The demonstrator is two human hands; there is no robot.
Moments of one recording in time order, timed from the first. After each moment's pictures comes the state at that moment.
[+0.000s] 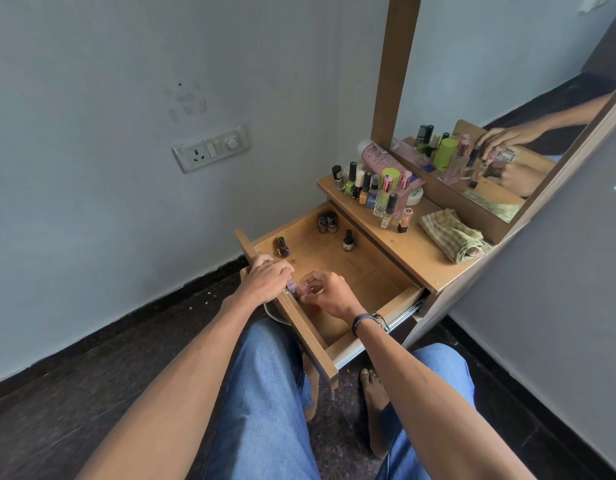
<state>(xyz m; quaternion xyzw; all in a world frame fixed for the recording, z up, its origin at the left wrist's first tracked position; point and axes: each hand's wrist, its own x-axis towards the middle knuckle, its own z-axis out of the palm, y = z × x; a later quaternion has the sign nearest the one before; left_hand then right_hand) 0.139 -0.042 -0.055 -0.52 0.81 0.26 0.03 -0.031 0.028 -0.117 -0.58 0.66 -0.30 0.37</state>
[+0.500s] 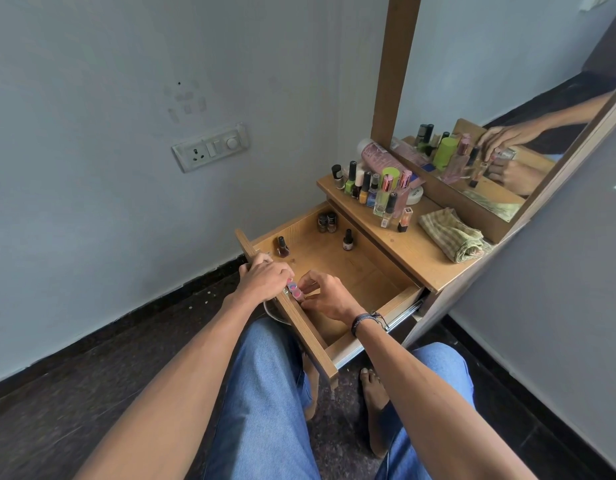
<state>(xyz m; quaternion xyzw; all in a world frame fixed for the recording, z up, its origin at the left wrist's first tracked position) 0.136 -0.040 -0.046 -0.53 0.82 0.23 0.05 -0.029 0.029 -0.120 -0.60 0.63 -0.30 0.39</state>
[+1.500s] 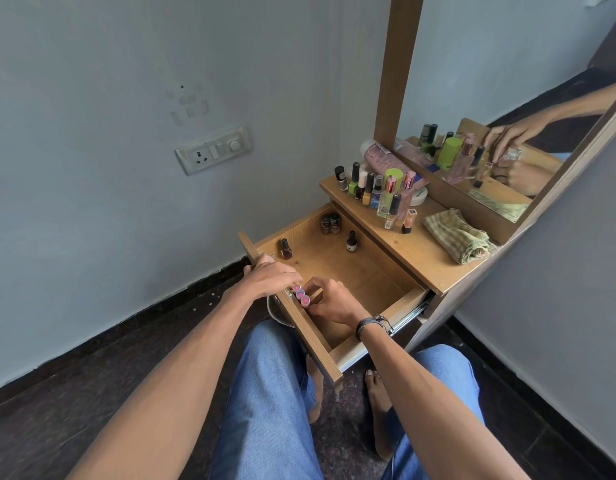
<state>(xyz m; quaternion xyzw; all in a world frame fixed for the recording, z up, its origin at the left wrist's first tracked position) 0.138 -0.053 -0.043 -0.53 0.78 0.30 0.13 -0.031 0.035 -0.113 -0.62 0.63 -0.25 0.40</state>
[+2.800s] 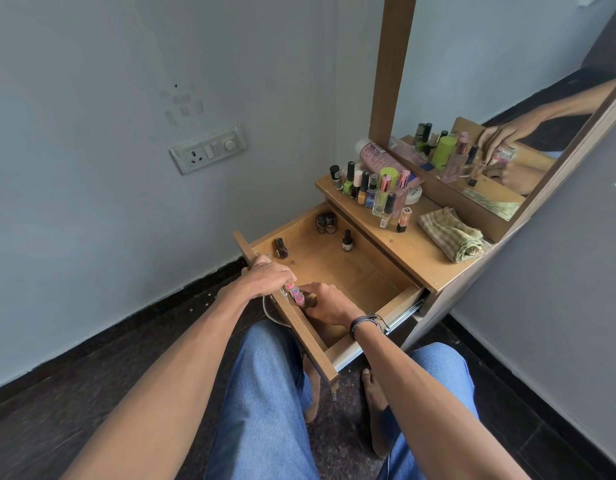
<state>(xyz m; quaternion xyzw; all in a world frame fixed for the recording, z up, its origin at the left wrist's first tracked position) 0.135 -0.052 -0.038 -0.52 0.78 0.31 0.13 -0.024 0.039 -0.104 -0.67 0.64 -0.19 0.34</state>
